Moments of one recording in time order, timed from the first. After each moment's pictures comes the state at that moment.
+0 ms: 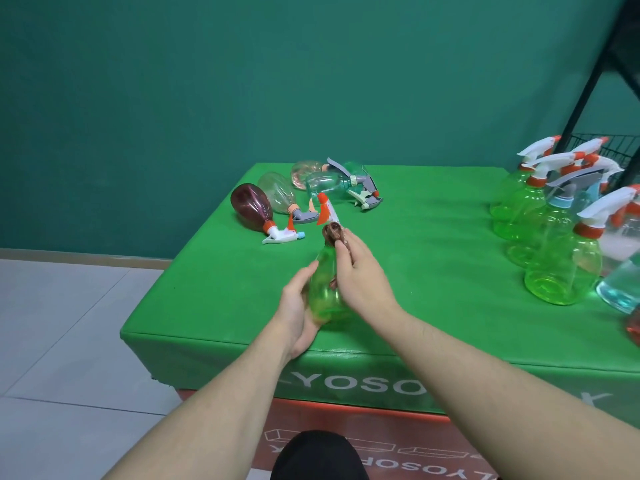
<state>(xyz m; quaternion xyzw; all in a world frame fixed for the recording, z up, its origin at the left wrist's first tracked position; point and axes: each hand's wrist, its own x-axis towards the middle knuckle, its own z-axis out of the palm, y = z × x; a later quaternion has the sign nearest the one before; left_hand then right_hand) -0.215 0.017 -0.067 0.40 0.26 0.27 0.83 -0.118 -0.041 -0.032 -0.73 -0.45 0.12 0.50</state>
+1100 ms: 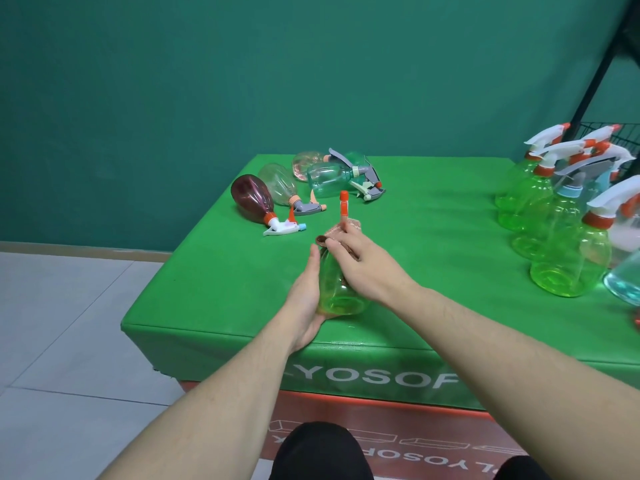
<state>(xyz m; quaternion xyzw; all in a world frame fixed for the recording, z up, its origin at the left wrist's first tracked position) -0.204 0.015 -0.066 0.46 0.30 0.25 0.80 -0.098 -0.050 -0.021 -0.73 -0.55 0.15 0.38</state>
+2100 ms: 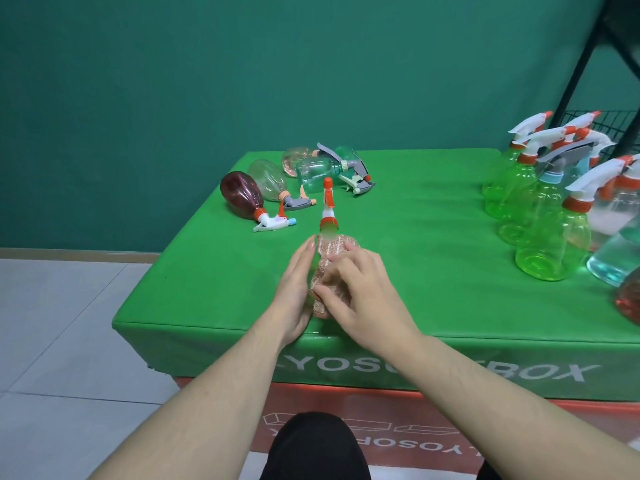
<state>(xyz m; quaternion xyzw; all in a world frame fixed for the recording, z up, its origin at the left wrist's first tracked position) -0.201 0.020 -0.087 0.48 0.27 0.30 0.78 -0.123 -0.102 -0.065 -0.67 -0.61 -0.07 0.41</state>
